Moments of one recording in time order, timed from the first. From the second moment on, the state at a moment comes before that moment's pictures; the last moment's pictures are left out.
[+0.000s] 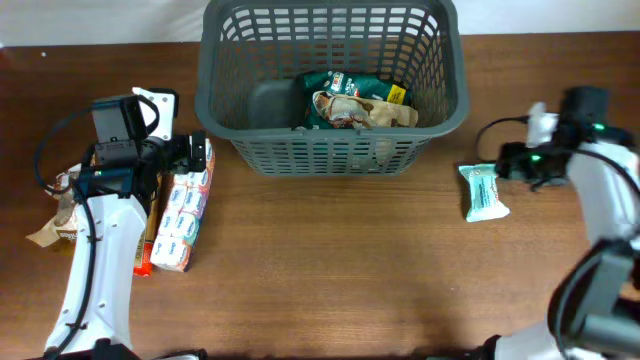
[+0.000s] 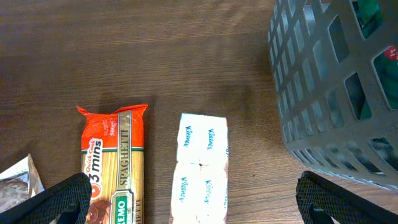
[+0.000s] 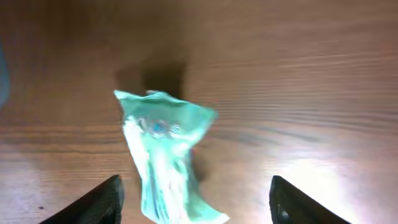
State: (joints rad) left arm 0.13 1.44 1.17 -0.56 0.08 0.18; right arm -0.29 1.75 1.31 -0.88 -0.12 -0.16
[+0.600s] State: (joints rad) left arm 0.13 1.44 1.17 -0.56 0.08 0.18; right arm -0.22 1.96 1.31 -0.88 -0.14 -0.20
